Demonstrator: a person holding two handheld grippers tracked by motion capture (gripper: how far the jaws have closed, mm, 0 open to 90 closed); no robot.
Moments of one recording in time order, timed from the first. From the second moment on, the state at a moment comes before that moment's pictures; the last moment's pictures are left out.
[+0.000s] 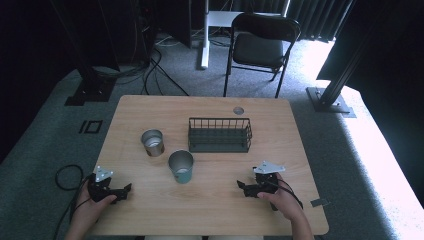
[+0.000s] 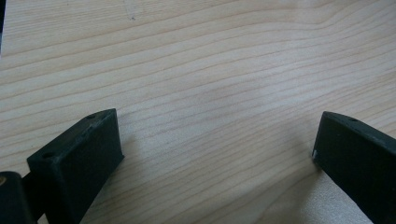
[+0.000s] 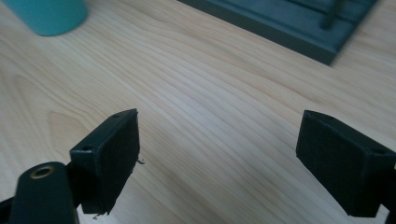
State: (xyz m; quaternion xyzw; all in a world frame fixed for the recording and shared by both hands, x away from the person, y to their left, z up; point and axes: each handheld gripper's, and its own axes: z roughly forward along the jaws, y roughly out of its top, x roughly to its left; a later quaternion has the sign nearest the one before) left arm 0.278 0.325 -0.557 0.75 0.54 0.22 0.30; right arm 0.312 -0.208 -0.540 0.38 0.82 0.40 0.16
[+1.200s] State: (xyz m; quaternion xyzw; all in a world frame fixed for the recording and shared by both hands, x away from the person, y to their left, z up) left arm 0.278 0.325 -0.556 0.75 0.54 0.22 0.30; right arm 0.318 -0.115 -0.534 0.28 0.85 0.44 0.12
